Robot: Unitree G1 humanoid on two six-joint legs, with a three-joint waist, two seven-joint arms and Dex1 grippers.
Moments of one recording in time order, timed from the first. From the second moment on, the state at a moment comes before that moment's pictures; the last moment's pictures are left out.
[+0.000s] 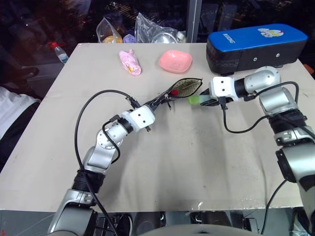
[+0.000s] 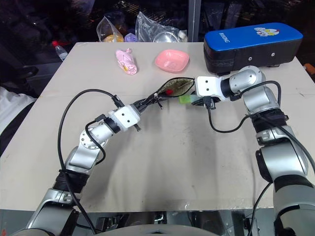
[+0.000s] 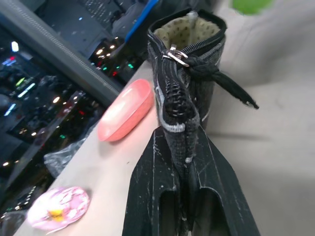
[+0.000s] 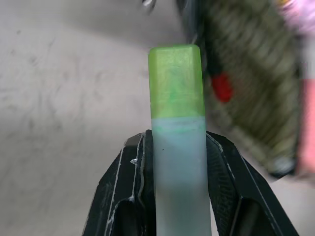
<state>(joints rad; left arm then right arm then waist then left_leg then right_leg) -0.38 0.49 -0.13 0.13 0.19 -0.34 -0.47 -0.99 -0.57 0.26 0.44 -0.17 -0.15 1.28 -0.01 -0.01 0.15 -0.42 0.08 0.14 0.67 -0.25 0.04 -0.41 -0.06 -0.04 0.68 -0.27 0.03</state>
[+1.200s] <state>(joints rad) -0.45 0.37 -0.21 0.20 0.22 -0.38 -0.48 -0.98 -0.51 0.38 0.42 -0.30 -0.26 1.03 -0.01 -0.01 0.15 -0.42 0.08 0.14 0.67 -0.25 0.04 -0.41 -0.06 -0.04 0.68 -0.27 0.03</state>
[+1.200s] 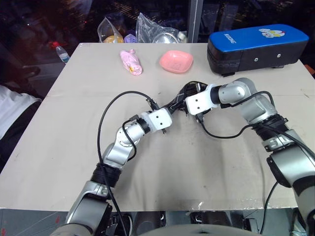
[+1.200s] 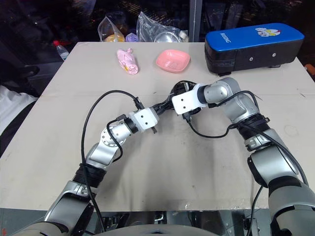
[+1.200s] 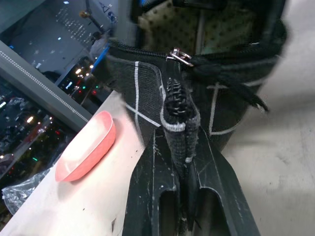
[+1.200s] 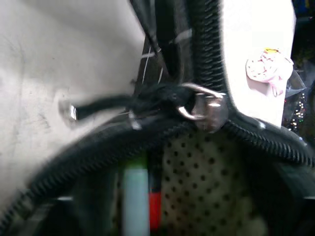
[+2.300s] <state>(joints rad) -0.45 0.31 -0.26 0.23 0.19 -0.38 -0.56 -0.52 -0.27 -0.10 -0.41 0.49 1.35 0.55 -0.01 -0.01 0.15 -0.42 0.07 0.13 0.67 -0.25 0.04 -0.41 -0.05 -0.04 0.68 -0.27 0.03</state>
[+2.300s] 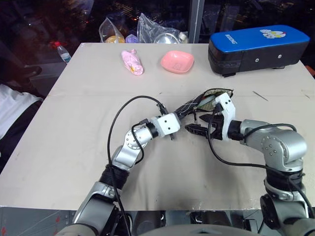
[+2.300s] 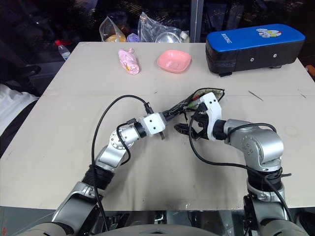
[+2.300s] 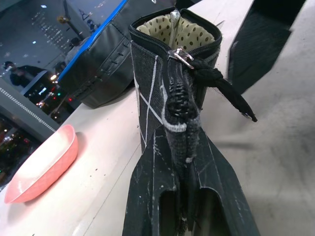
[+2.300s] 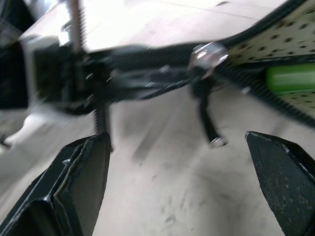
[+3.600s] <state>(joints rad) -0.44 0.33 -0.29 0.26 0.21 -0.45 -0.54 -0.57 -0.50 -0.19 -0.17 0.57 1.22 0.48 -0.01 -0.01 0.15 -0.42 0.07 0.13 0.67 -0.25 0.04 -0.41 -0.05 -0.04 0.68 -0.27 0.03</state>
